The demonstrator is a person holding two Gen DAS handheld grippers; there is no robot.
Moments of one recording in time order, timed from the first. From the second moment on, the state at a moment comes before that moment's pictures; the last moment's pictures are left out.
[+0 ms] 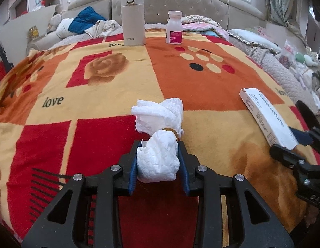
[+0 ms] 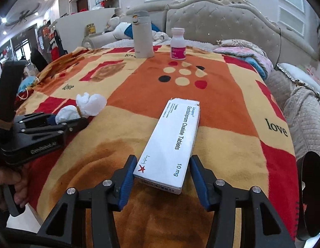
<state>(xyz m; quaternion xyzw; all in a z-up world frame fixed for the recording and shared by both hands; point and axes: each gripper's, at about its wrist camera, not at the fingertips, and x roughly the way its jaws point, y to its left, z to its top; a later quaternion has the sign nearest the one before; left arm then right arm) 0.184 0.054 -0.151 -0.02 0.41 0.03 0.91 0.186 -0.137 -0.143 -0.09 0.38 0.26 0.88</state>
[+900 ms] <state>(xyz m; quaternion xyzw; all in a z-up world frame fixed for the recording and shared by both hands) 0.182 0.053 -0.151 -0.01 0.40 0.04 0.91 0.175 -0.155 -0.140 -0.08 0.39 0.27 0.88</state>
